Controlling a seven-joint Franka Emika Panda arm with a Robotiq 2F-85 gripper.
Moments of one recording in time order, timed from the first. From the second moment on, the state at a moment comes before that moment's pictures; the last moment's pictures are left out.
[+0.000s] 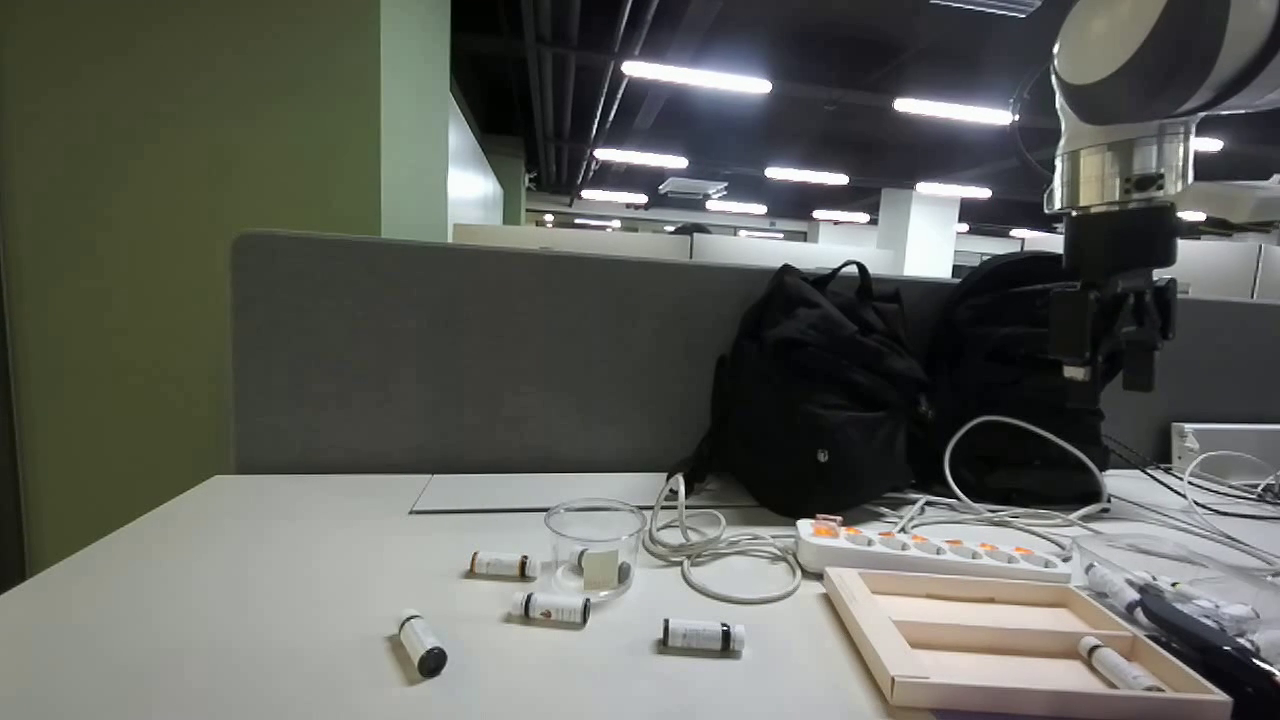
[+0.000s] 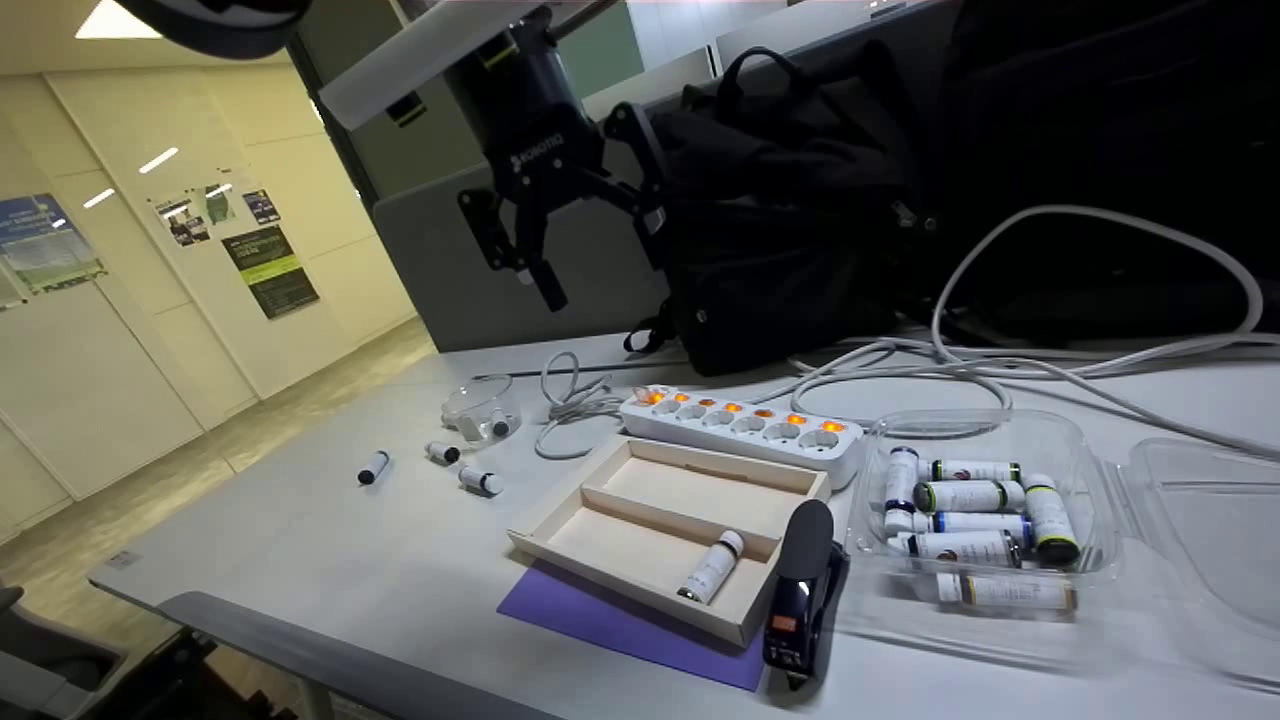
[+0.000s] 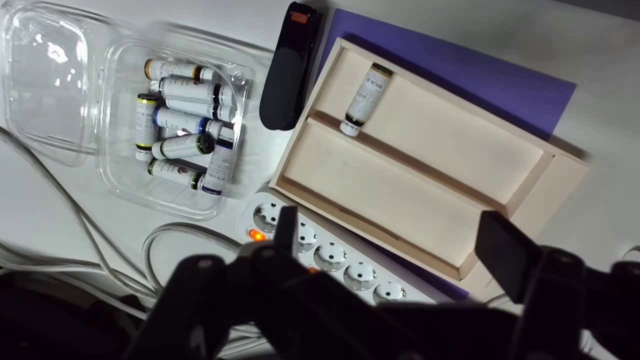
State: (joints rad) arm -0.13 -0.17 -0.12 -2.59 -0.24 2.46 -0.29
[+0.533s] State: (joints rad) arm -0.18 0.01 -0.19 -2.58 -0.21 2.68 -0.29
